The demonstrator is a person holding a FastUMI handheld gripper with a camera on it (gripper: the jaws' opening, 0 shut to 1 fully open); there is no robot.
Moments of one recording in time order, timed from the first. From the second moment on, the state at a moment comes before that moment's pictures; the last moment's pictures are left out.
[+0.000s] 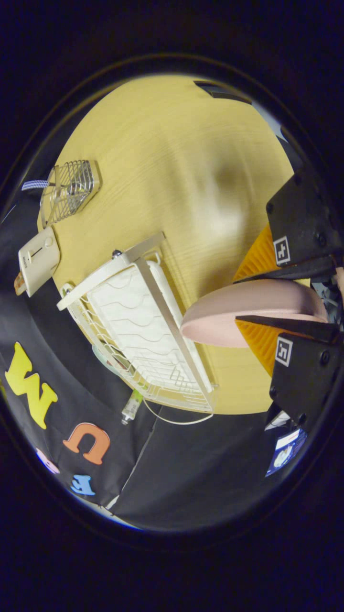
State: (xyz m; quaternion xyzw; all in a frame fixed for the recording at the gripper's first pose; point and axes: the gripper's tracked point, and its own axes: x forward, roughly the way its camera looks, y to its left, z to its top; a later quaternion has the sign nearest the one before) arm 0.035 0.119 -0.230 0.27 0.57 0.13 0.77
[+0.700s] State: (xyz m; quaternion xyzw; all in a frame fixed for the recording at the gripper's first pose) arm 0.052 0.056 -0.183 0.16 0.41 0.13 0.89
